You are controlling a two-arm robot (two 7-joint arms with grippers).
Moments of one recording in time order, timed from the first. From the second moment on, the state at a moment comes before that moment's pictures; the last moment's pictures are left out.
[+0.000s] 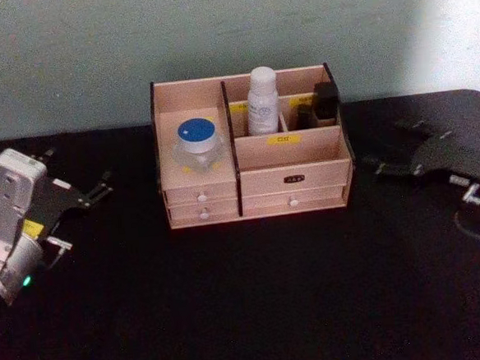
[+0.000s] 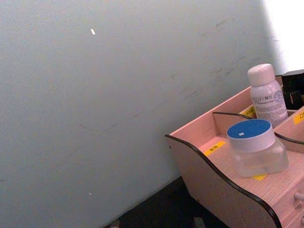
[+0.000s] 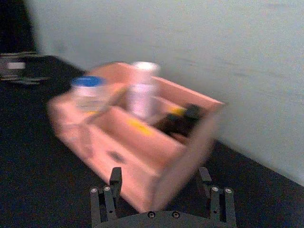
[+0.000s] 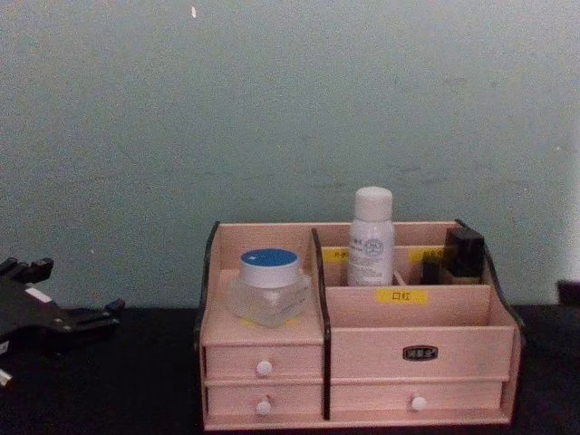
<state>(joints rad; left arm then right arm) -0.20 0.60 0.45 -1.41 -0.25 -0.12 0.03 0.24 0.73 -0.34 -1.48 0.57 0.07 0.52</state>
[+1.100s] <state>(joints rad) -0.20 0.60 0.45 -1.41 -0.25 -0.12 0.03 0.26 0.45 -0.30 -1.27 0.36 0.07 0.07</state>
